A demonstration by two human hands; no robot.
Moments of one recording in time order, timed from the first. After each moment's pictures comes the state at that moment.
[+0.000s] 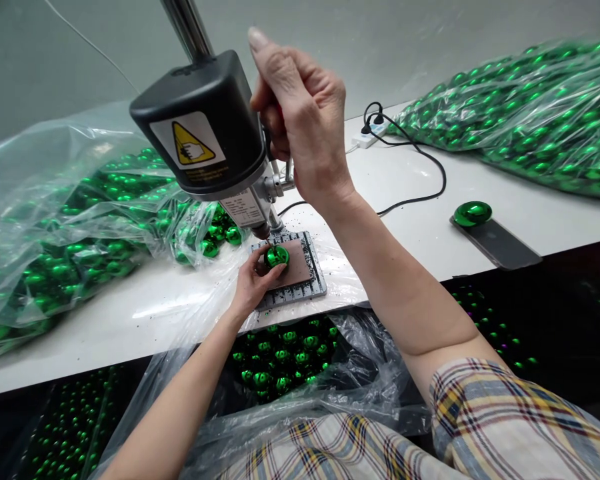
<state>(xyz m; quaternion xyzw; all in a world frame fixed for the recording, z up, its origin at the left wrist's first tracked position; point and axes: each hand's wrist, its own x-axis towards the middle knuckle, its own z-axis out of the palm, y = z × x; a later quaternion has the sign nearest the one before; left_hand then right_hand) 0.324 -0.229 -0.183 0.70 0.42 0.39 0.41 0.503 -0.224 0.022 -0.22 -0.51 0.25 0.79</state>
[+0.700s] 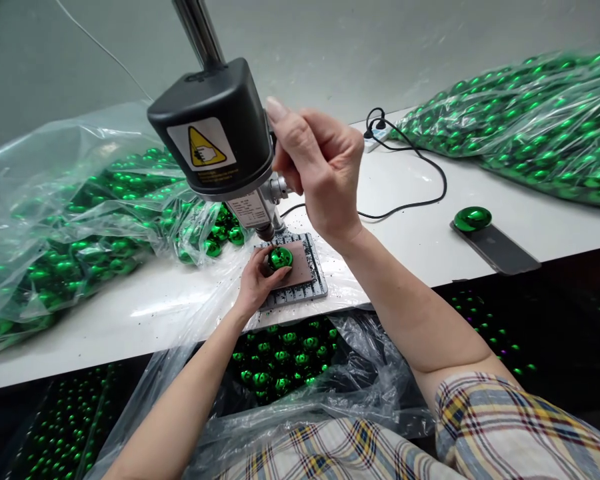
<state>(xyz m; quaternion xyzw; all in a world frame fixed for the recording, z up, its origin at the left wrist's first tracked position) 0.324 -0.227 -0.188 0.77 0.41 0.38 0.31 0.494 -0.256 -0.001 -0.28 -0.51 0.15 0.80</state>
